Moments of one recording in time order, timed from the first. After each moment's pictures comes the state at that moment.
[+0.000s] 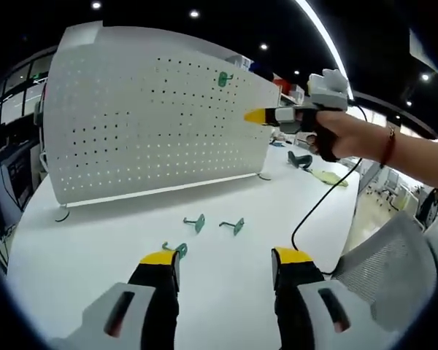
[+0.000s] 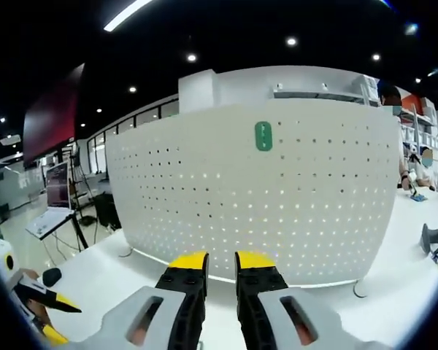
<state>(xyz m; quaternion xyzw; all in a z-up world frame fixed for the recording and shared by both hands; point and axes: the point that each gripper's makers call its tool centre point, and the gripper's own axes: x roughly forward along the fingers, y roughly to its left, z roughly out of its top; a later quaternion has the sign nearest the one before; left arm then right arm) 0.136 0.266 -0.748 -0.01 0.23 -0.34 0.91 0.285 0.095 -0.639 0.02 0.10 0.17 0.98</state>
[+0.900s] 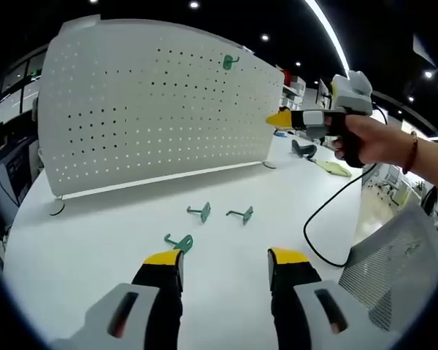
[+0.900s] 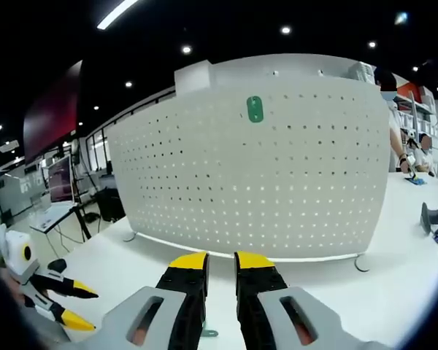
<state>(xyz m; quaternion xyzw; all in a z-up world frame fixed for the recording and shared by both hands) 0.154 0.265 -0.774 0.00 0.25 -0.34 0.91 0.256 0.088 -0.675 0.03 0.13 0.17 0.98</state>
